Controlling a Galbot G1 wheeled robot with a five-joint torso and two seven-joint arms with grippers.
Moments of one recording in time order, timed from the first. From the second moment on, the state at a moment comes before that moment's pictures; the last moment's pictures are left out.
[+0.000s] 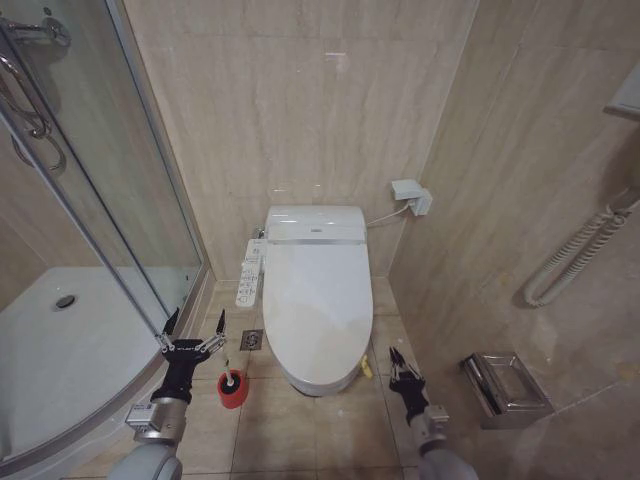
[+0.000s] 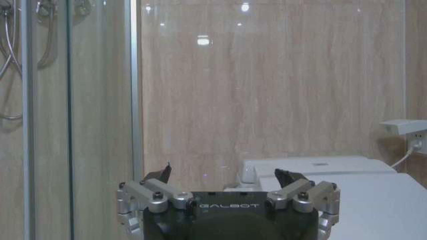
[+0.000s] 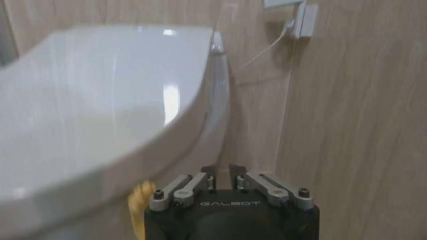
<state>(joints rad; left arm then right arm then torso) 1.49 -1.29 -0.56 -2.04 -0.21 -0.18 -0.07 -1.43 1.42 0.53 1.63 0.10 0.14 0.00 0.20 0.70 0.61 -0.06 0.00</state>
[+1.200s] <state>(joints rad) 1.49 -1.29 -0.56 -2.04 -0.21 -0.18 -0.07 -1.42 1.39 0.39 1.53 0.01 0.20 -0.06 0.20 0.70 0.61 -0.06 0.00</state>
